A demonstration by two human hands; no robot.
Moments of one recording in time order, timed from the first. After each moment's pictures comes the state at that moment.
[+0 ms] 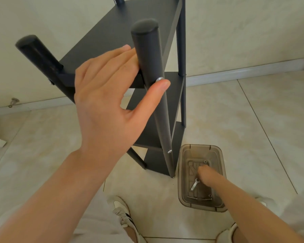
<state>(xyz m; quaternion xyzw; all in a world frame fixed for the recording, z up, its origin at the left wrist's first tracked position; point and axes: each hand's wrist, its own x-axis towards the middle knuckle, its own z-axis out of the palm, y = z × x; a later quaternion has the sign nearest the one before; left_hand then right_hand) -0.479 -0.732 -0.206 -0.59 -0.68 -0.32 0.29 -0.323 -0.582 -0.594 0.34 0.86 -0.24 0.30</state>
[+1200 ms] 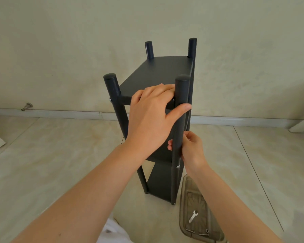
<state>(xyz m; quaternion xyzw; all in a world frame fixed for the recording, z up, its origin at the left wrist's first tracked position) -0.499 -0.745 -0.180 -0.52 -0.77 -0.34 0.15 -0.425 -0.652 -0.294 0.39 0.53 -0.69 -0.29</state>
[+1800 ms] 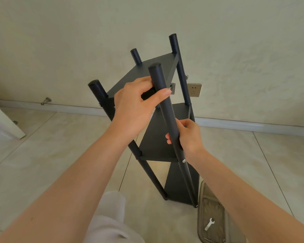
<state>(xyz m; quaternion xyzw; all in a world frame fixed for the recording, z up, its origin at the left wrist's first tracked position) -0.571 -0.800 -0.160 -0.42 -0.76 -0.49 0.04 -0.505 -0.672 -0.274 0.36 0.61 -0.66 -0.24</state>
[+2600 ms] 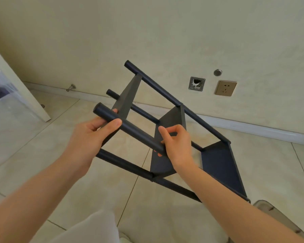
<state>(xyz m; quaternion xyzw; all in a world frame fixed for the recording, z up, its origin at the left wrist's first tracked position) -0.648 -0.924 -0.243 -0.16 -0.78 -0.60 -0.13 -0.570 -0.736 -0.312 0.29 0.70 -0.62 -0.21</state>
